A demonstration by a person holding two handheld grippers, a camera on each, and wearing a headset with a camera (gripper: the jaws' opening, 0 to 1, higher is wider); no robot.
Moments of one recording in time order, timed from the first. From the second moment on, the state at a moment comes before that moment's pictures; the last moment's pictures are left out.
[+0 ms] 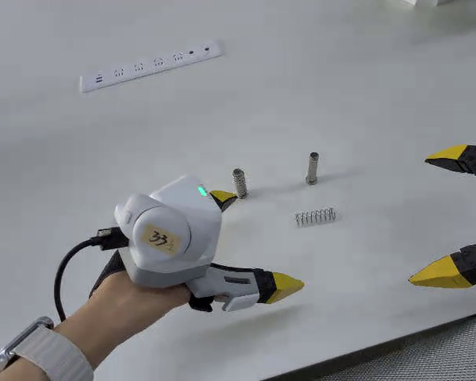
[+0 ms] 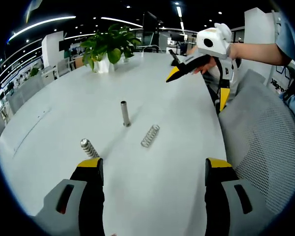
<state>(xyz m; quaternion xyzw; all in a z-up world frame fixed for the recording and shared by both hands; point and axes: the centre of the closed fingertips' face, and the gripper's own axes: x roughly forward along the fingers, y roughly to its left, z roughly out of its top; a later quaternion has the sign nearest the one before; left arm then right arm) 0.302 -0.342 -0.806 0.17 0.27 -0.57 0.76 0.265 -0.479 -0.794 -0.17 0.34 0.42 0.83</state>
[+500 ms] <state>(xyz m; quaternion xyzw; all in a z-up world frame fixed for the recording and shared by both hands) 0.315 -0.367 -0.815 0.18 0.25 -0.59 0.75 0.260 -0.481 -0.804 -0.15 0.35 0.42 0.83</state>
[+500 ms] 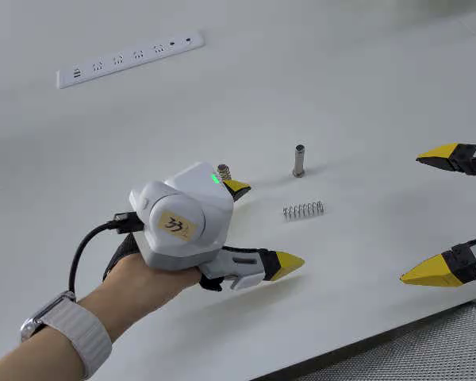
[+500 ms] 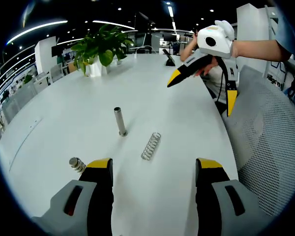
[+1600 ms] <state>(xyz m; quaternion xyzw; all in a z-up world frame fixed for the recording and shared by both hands) 0.328 -0.386 -0.837 0.20 0.24 -0.61 0.73 0.256 -0.476 -0.815 -0.13 0.35 0.42 0.83</state>
